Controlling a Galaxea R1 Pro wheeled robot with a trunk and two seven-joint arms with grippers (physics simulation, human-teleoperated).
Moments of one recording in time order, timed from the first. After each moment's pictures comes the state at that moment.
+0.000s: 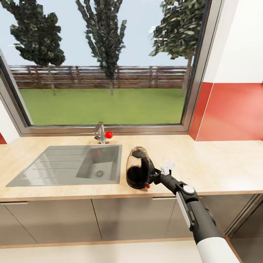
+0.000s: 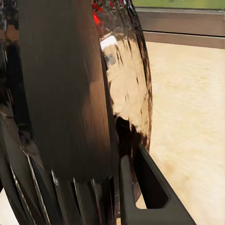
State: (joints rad) left arm -0.07 0.07 -0.37 -0.15 0.39 -0.25 0.18; right arm -0.54 0.05 -0.01 -1.14 0.12 0.19 0.46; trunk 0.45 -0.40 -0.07
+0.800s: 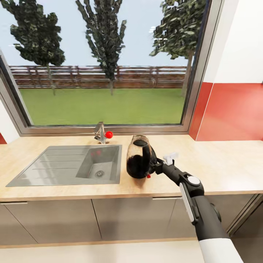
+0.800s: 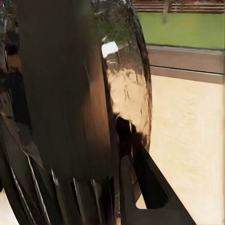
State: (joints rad) left arm -0.06 0.07 -0.37 -0.14 0.38 -0.24 0.18; right arm -0.54 0.06 -0.01 -1.37 0.11 0.35 0.45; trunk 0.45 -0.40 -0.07
